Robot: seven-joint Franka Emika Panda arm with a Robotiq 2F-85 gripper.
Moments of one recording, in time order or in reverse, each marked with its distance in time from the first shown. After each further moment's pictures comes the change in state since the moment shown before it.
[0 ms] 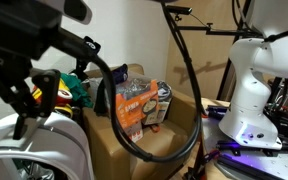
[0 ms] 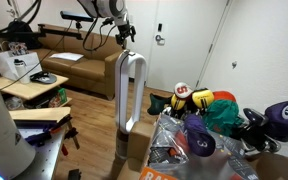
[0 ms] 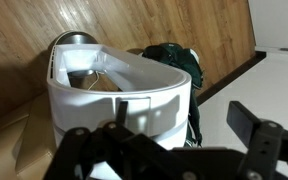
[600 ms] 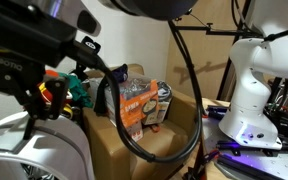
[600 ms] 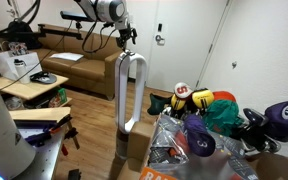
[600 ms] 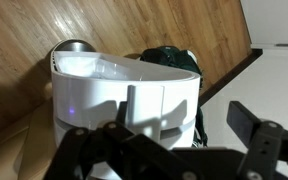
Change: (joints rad) arm -0.036 -0.029 0.006 -0.091 0.049 0.107 0.003
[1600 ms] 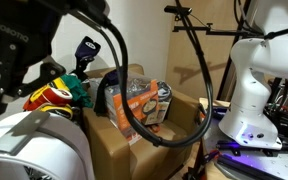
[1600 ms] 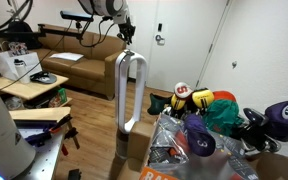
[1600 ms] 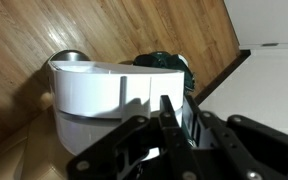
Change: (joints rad) arm -0.069 -0.084 0.059 -0.049 0.071 0.024 -0.018
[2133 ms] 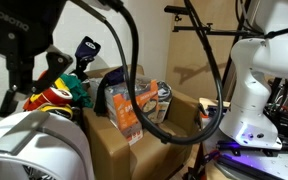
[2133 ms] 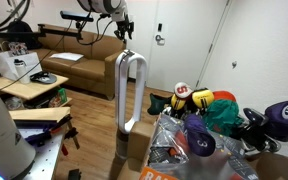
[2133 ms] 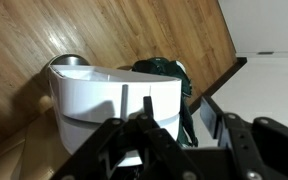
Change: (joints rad) arm -0.016 -0.024 0.032 -0.008 0.031 -0.003 -0.036
